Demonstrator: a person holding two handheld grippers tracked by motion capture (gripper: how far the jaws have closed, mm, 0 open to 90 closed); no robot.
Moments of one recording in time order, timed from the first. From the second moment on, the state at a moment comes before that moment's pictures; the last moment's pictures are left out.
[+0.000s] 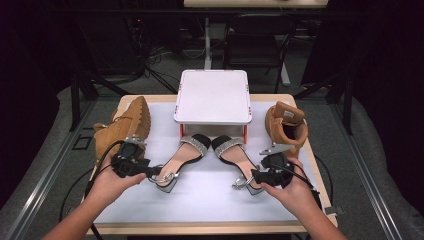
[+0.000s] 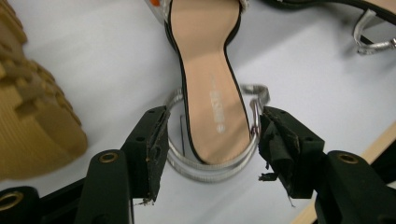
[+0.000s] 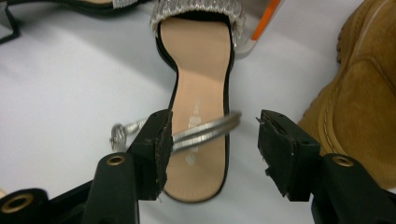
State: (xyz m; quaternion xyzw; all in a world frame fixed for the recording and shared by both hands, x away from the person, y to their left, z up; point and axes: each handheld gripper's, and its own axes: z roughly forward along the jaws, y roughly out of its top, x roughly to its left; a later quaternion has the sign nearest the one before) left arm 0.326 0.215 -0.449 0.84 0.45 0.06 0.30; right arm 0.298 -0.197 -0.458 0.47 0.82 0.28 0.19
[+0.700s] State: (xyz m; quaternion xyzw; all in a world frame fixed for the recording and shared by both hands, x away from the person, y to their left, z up) left arm 0.300 0.229 -0.509 0.84 0.44 0.04 0.31; right arm 0.269 -0.212 -0.507 0.46 0.83 0.27 0.17
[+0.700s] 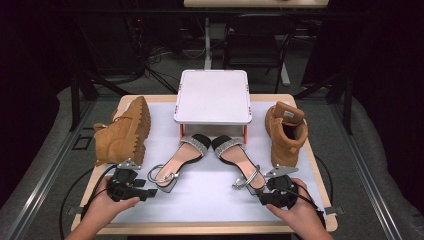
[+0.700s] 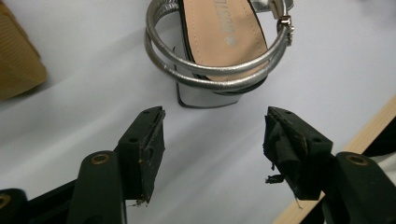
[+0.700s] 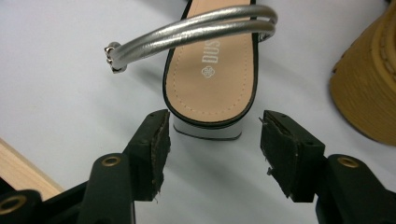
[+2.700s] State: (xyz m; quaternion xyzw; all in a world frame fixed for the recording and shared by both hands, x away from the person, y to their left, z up) left arm 0.300 0.176 -0.536 0.86 0.39 0.05 0.33; right arm 0.256 -0.152 -0.541 0.46 0.83 0.30 0.13
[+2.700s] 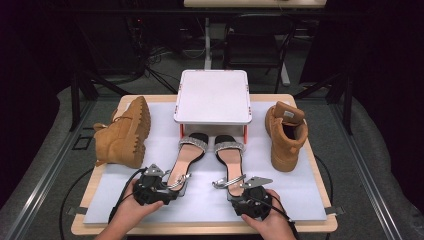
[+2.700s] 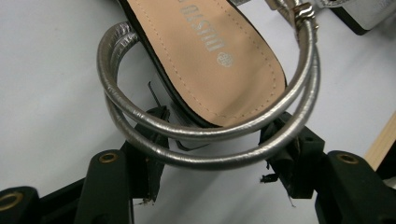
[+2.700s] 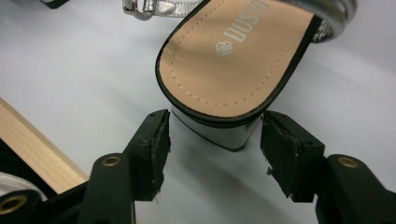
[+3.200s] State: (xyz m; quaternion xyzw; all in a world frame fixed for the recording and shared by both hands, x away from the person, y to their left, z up) left arm 0.302 0.165 -0.544 0.87 0.37 0.09 0.32; right arm 0.264 -0.148 -0.549 0.46 0.82 0.31 0.14
